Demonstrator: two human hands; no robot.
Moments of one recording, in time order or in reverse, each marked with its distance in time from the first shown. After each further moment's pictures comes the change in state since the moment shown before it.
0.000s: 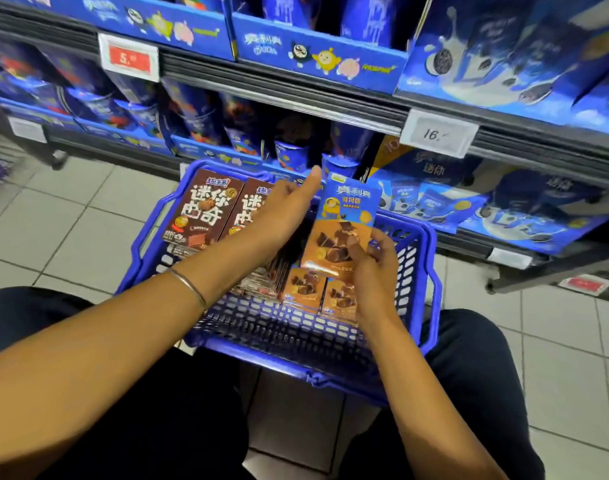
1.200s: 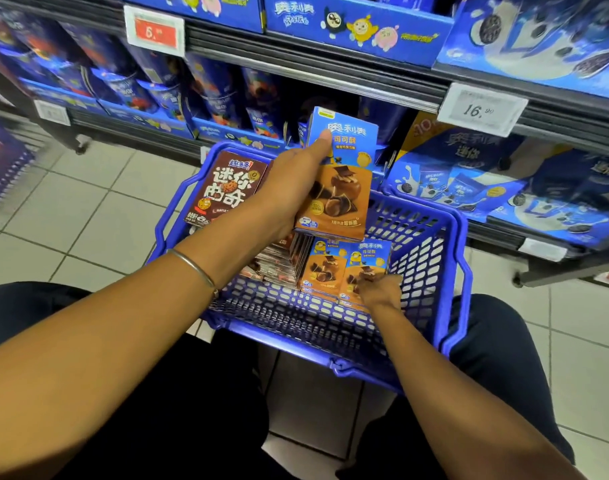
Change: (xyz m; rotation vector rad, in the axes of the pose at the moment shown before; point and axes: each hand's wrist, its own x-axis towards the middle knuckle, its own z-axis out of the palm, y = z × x) left_hand -0.022 0.019 -0.023 -0.318 -0.038 -0.025; right_hand 0.070 0.136 -0.042 -0.868 0.122 0.344
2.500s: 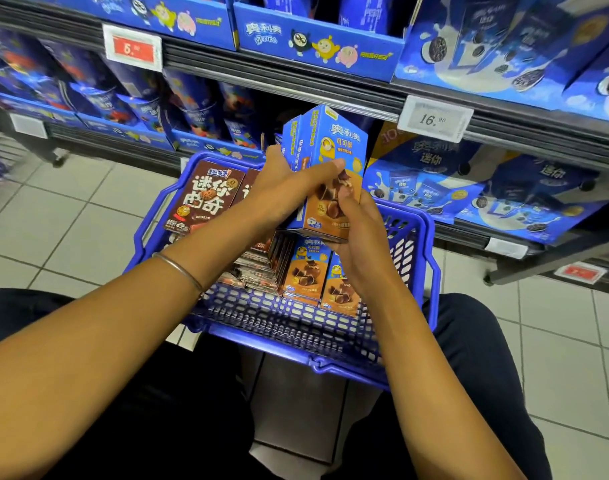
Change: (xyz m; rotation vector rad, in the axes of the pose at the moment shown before) left_hand -0.004 -0.009 0.007 0.162 -0.038 0.201; right_hand -0.139 -0.124 -0.089 0.905 -0.471 -0.459
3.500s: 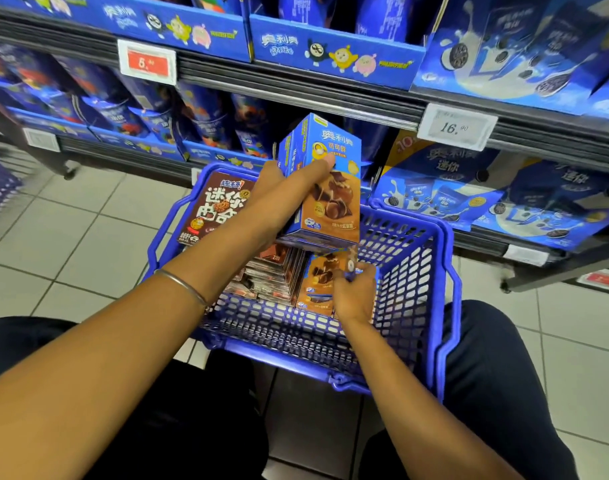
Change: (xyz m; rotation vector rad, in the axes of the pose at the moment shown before) left_hand 0.014 -0.010 -0.025 -0.114 0.014 -0.085; right_hand 0.032 0.143 -0.042 -0.649 0.421 0.100
